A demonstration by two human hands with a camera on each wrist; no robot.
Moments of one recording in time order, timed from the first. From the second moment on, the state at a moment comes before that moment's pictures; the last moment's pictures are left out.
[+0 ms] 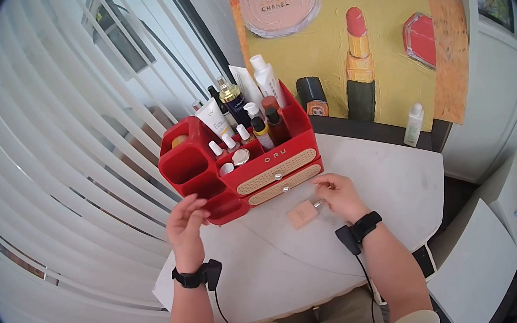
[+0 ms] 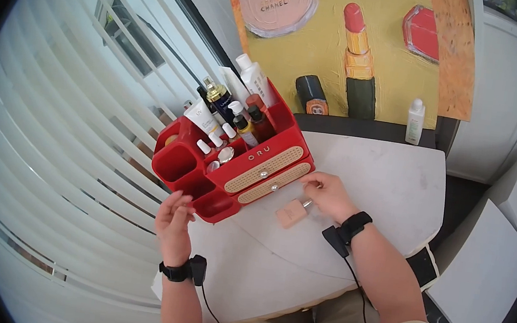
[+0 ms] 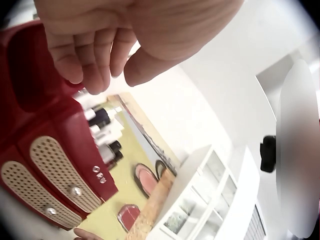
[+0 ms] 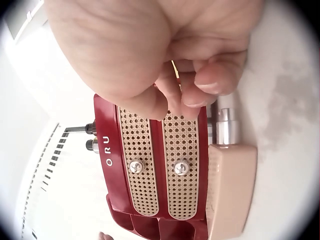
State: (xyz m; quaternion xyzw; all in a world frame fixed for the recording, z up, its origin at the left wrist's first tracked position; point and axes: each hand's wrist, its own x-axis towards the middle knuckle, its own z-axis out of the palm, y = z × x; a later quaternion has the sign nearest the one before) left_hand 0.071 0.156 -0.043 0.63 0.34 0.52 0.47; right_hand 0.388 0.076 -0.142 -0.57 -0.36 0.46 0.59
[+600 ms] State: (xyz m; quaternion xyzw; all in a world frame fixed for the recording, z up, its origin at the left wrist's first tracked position) left_hand 0.236 0.217 0.035 0.86 0.38 0.30 0.13; right_hand 0.388 0.074 -0.143 -0.53 -0.35 0.47 0.62
